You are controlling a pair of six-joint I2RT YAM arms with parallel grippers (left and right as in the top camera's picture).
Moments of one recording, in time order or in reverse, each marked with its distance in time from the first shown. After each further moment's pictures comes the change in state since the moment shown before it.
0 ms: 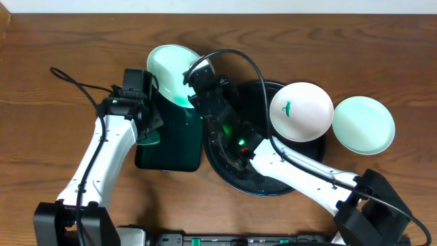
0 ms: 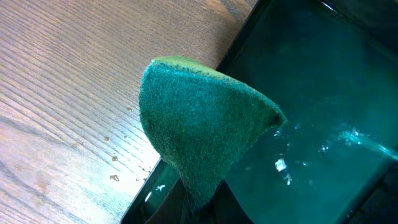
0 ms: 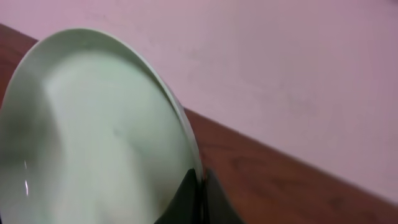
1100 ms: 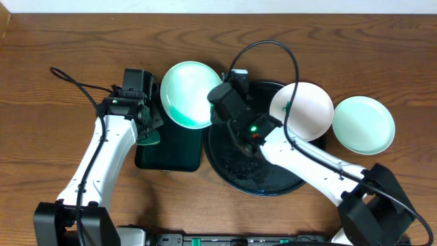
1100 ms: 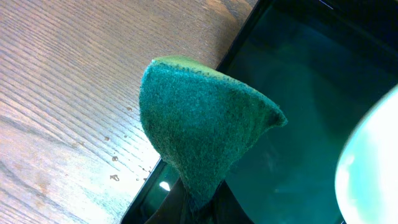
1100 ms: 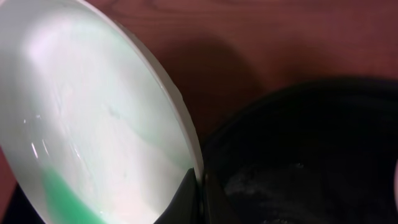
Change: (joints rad) left arm 0.000 0.000 0.000 -0.001 0.000 0.000; right arm -0.100 0.000 0.000 -0.517 -0.286 0.809
